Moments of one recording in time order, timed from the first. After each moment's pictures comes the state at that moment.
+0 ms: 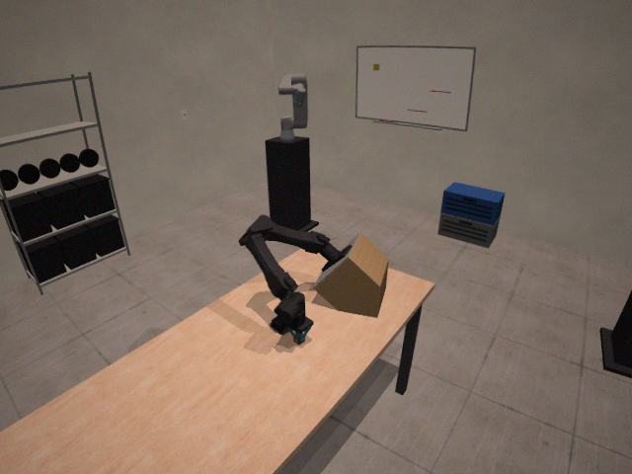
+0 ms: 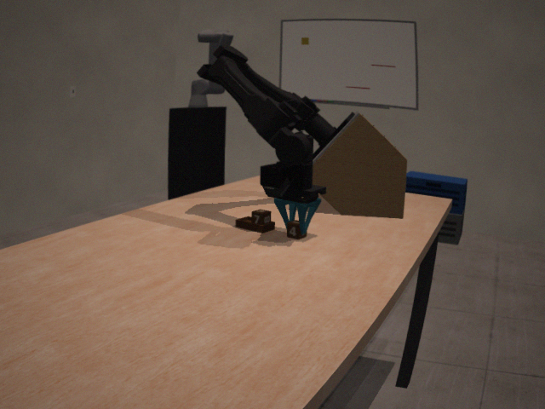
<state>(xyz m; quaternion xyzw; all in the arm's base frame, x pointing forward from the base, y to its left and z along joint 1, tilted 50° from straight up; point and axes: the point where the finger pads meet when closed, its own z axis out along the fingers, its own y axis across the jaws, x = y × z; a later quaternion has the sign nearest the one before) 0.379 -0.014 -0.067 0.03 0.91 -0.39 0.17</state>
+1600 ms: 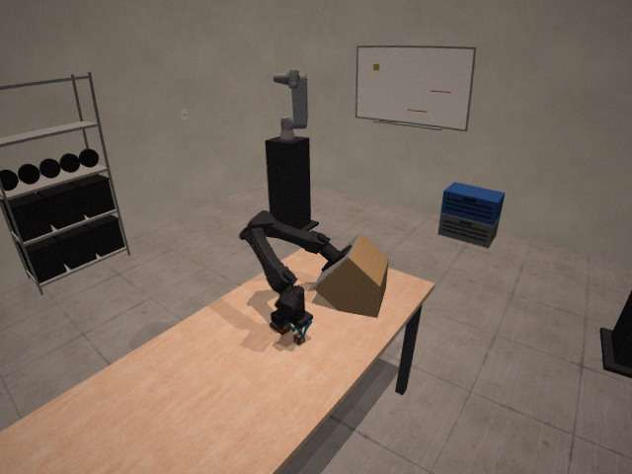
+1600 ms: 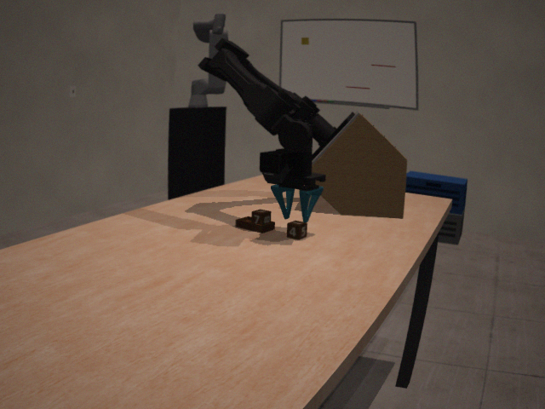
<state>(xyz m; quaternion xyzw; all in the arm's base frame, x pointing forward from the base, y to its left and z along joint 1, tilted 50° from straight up) 0.370 0.002 -0.049 0.02 0.91 -0.39 0.17</state>
